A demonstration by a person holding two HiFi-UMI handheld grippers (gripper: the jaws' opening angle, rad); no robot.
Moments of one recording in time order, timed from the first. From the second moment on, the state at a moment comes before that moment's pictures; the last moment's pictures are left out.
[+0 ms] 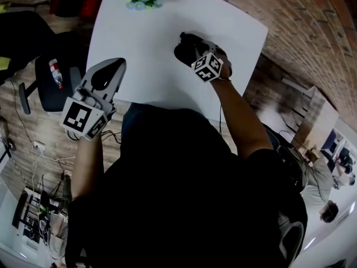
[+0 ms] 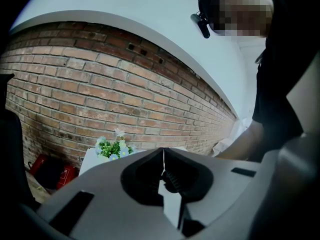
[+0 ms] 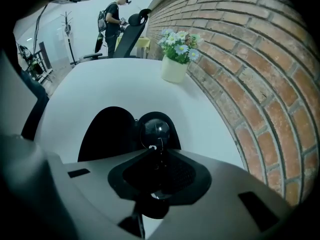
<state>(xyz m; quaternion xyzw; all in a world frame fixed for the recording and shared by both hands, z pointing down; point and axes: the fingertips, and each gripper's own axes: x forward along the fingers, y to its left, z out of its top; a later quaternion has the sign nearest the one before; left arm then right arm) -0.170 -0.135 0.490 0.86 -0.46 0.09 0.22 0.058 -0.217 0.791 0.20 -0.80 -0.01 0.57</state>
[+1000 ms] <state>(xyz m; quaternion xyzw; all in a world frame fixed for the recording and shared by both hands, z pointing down) -0.167 -0.131 0.498 0.86 -0.45 0.09 0.23 0.056 -0.223 0.798 0.20 -0.78 -0.03 0.59</state>
